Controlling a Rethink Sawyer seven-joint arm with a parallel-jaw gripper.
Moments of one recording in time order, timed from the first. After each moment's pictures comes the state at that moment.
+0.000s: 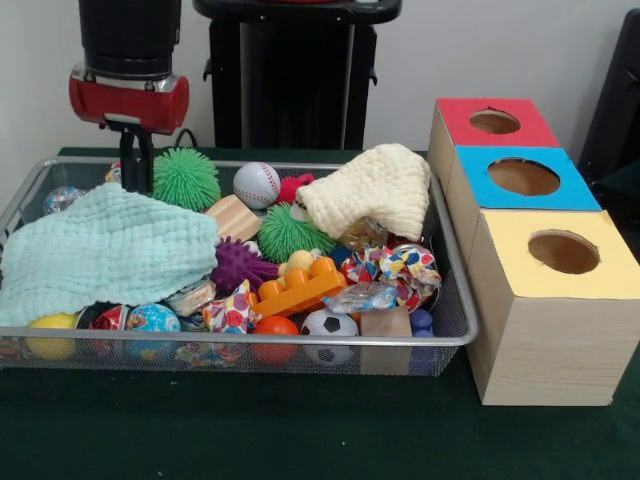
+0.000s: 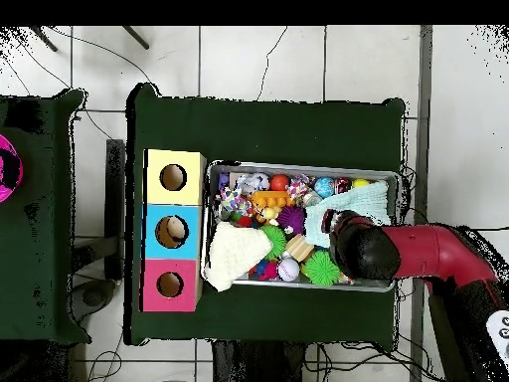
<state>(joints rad) -0.86 -0.77 0.50 1.75 -0.69 0.55 1.99</state>
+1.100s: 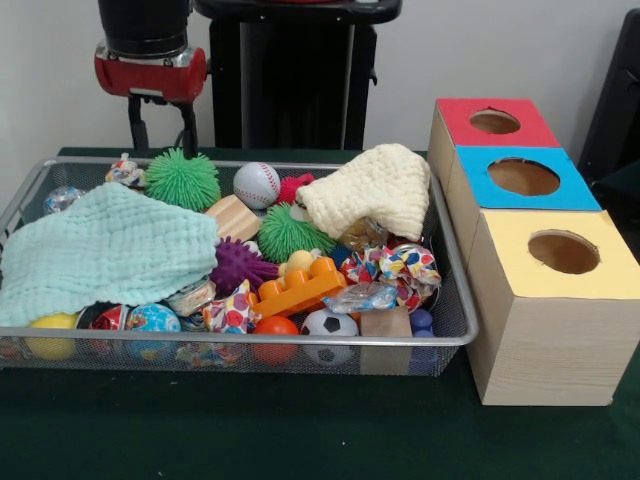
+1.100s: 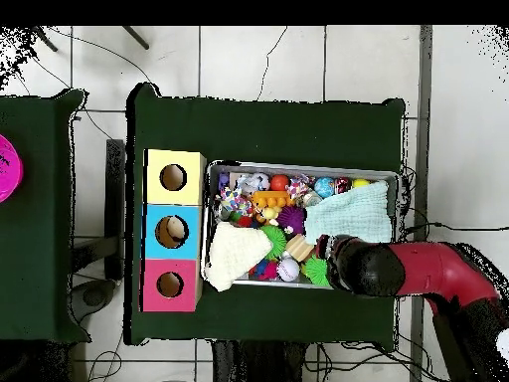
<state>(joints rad) -0.96 -0.79 0.59 1.87 -0.65 0.69 1.98</state>
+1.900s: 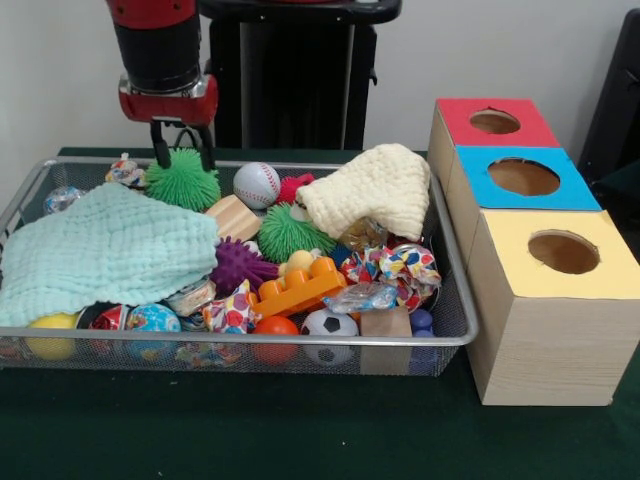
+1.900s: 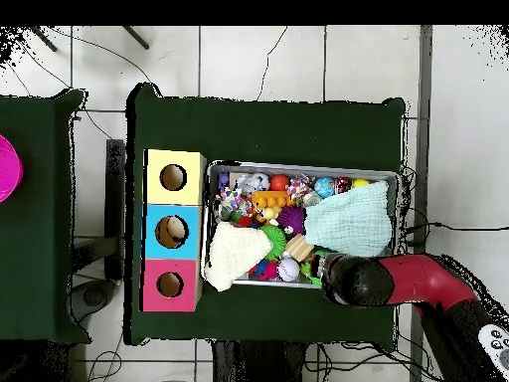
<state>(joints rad) -1.00 -0.67 0.59 1.90 -0.75 0.69 1.98</state>
